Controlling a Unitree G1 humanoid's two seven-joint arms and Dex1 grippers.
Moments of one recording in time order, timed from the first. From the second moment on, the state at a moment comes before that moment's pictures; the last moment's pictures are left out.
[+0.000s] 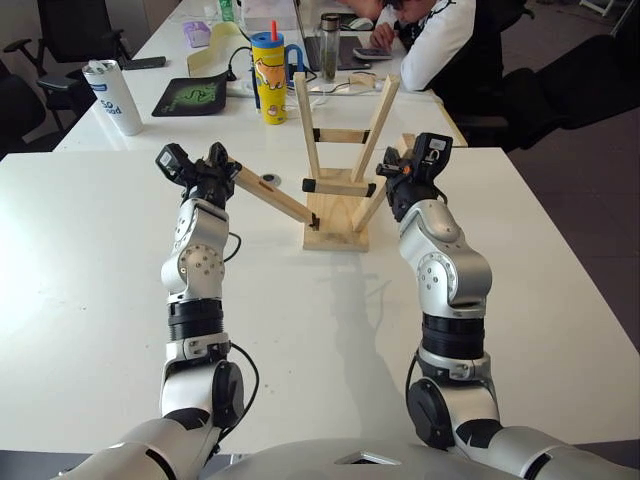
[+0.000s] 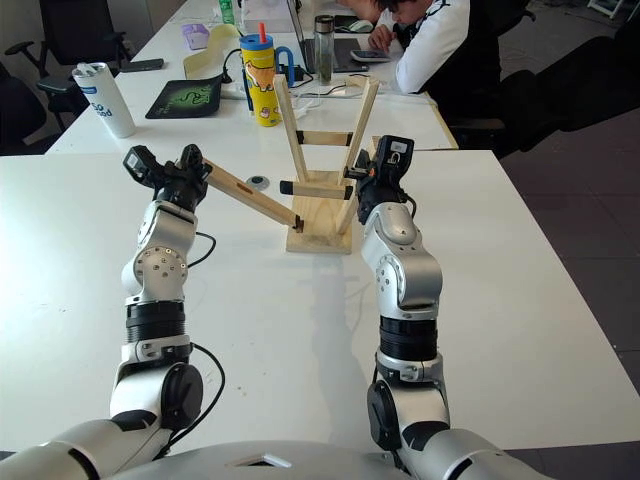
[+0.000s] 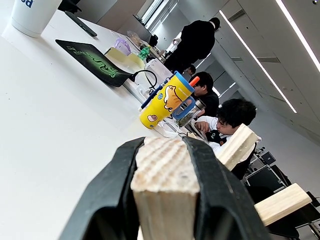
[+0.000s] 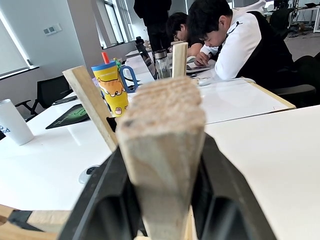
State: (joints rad) left arm -0.56 0.00 0.31 0.11 -0.66 0.32 0.22; right arm -0.53 0.09 -0.10 -0.18 0.20 0.67 -0.18
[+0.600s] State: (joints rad) left arm -0.52 -0.02 0.27 0.05 -0.57 0.35 0.22; right arm -0.54 0.08 -0.09 -0.15 0.20 0.66 -0.15
